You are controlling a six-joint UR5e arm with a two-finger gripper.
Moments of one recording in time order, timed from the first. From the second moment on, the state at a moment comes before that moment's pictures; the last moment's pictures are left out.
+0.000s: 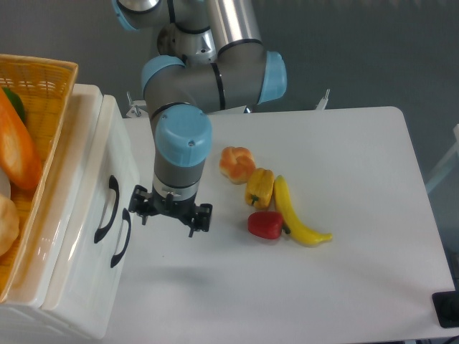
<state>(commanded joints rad) 2.34 -1.95 -1.50 -1.19 1.39 0.50</state>
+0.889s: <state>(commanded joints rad) 2.64 -1.84 -1.47 -1.20 1.56 1.19</state>
